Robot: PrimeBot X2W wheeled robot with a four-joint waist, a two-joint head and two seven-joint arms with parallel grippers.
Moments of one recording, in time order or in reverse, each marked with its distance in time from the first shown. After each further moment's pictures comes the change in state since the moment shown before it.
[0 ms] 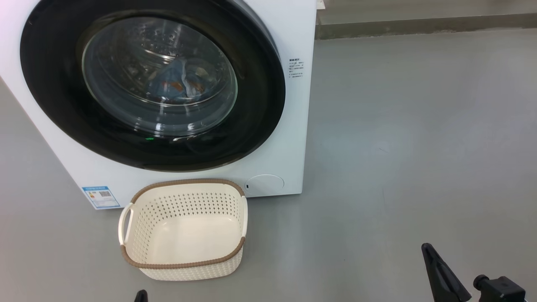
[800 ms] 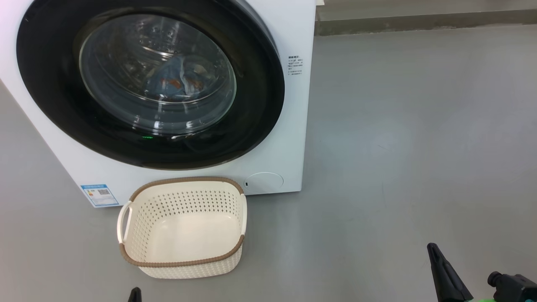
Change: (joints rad) left arm -0.028 0.001 0.029 0.008 -0.246 -0.018 0.070; right arm -0.017 0.006 -0.009 0.033 0.285 0.000 0.062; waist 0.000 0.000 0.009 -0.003
